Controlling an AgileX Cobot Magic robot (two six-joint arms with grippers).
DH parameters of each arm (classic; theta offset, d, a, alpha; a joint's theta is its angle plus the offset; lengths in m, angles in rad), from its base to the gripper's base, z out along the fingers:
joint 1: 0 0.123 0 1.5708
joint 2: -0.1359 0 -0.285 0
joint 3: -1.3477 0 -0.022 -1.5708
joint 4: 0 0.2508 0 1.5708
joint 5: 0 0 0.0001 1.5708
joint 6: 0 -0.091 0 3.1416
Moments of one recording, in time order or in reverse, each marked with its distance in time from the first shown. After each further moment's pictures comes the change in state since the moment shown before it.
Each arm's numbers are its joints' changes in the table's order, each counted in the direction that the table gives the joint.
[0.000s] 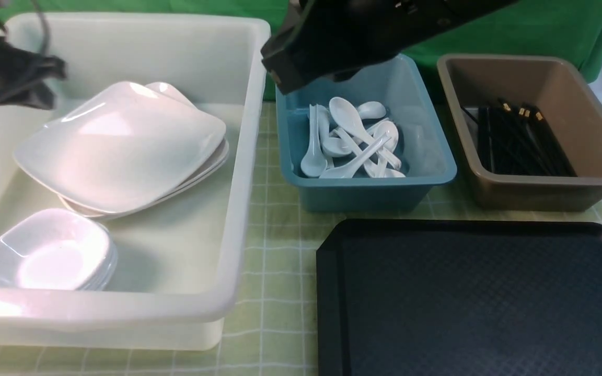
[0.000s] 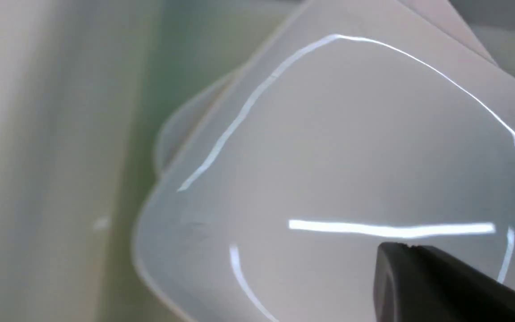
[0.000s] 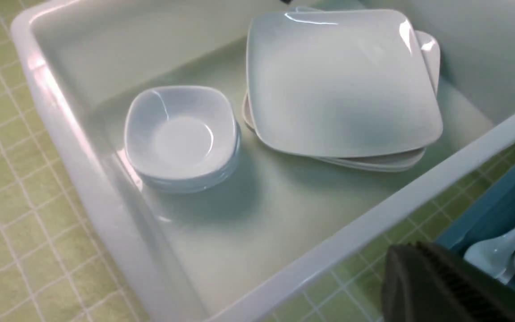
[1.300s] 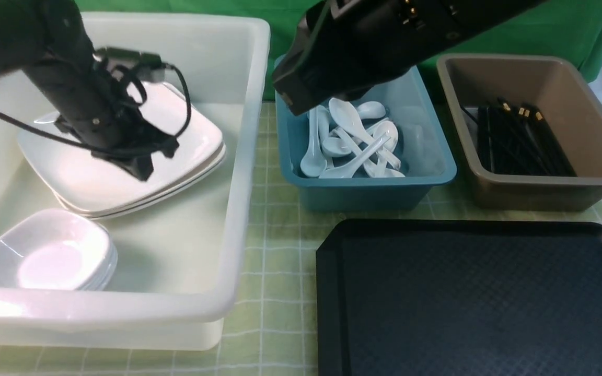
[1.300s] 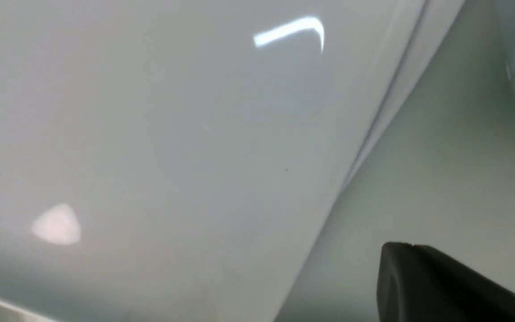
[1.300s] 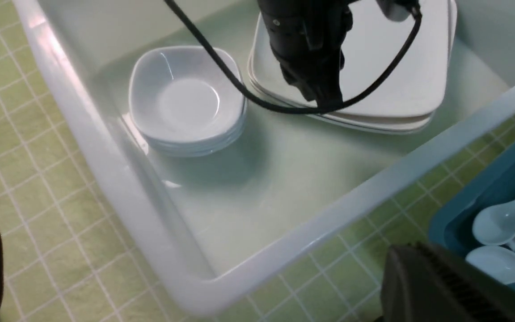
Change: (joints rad) right arm 0.001 0.000 0.000 -0.003 -0.077 -0.001; left arm -0.276 -0.048 0.001 0.250 -0.202 0.088
